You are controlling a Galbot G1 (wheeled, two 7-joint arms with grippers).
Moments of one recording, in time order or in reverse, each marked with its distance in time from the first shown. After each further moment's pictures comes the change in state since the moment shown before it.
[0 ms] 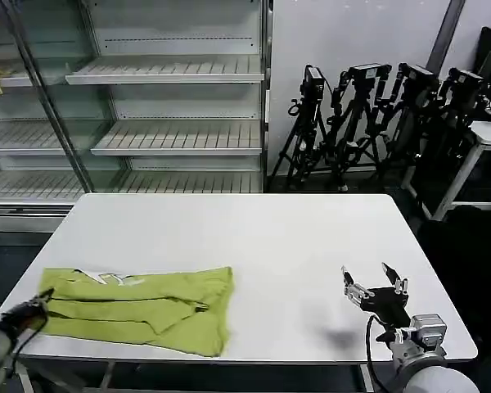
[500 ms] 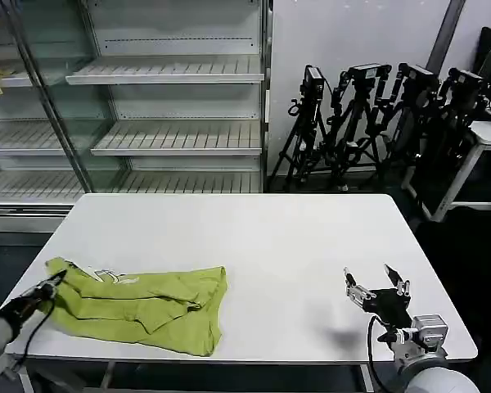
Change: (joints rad) left arm -0.049 -0.064 0.005 -0.153 -0.281 0.033 -0.056; right arm -0.027 0.006 0.023 0.004 -0.007 0.007 0.001
